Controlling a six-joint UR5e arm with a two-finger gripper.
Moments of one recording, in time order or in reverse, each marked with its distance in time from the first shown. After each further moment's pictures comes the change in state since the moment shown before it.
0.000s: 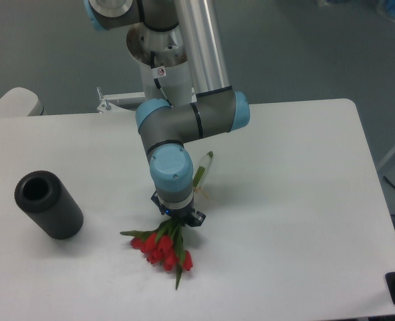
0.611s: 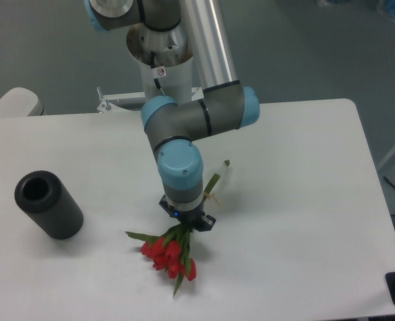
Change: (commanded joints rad) arm 0.060 0.009 0.133 -0.081 -0.011 0.054
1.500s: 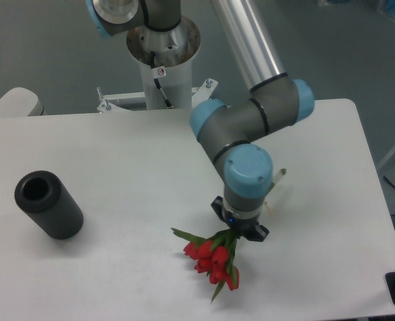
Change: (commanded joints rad) arm 0.130 -0.094 0.193 -0.152 -0.024 0.333
